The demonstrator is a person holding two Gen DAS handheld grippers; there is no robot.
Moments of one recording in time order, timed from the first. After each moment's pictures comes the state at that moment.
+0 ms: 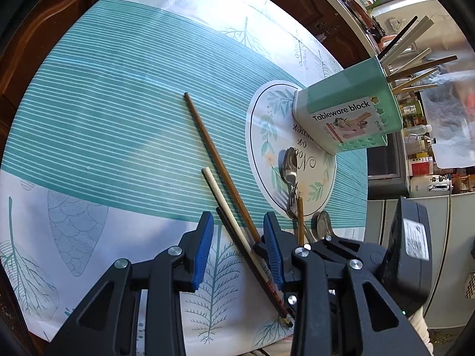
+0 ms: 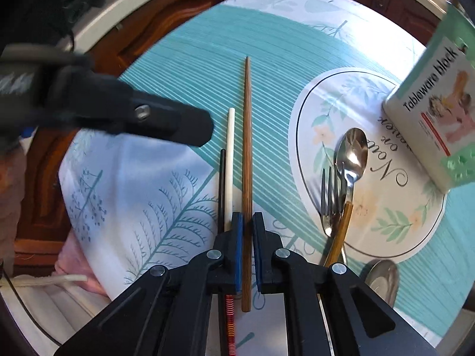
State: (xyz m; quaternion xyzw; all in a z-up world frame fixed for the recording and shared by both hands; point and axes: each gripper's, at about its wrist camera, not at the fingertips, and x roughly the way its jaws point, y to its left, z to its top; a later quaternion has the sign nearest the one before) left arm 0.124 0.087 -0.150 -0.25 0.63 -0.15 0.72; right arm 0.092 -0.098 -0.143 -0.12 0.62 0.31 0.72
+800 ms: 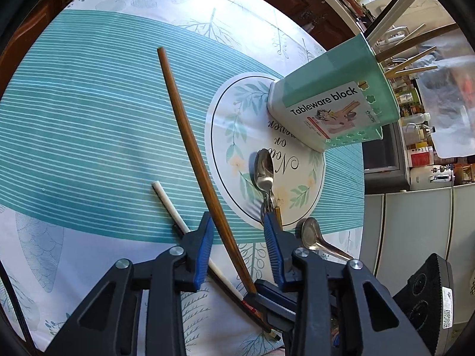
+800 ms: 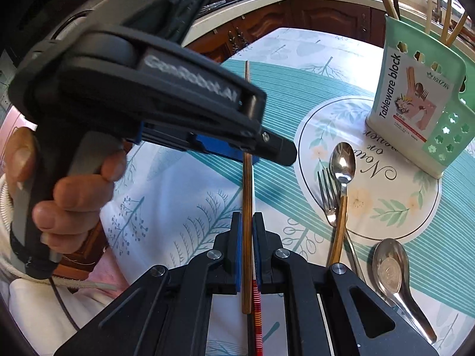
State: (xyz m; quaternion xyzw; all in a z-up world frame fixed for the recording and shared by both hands) left arm 0.141 0.044 -0.152 -0.23 0.63 -0.17 0.72; right arm 0.052 -0.153 -0.099 -0.02 0.54 0.33 0.77
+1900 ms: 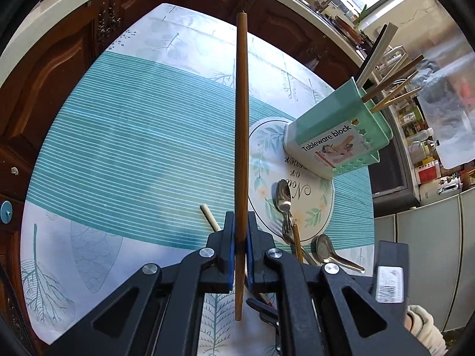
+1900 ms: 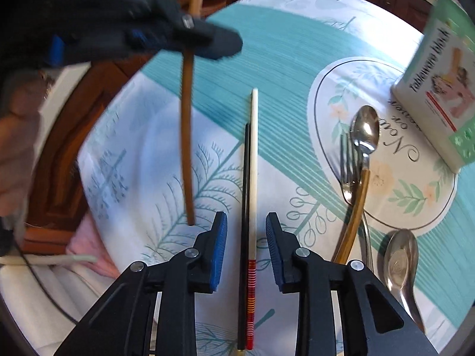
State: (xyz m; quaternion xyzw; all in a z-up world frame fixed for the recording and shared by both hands) left arm 0.119 0.080 -0.115 -0.21 0.56 -0.12 0.79; right arm 0.041 -0.120 -0.145 -0.12 0.62 0.33 0.70
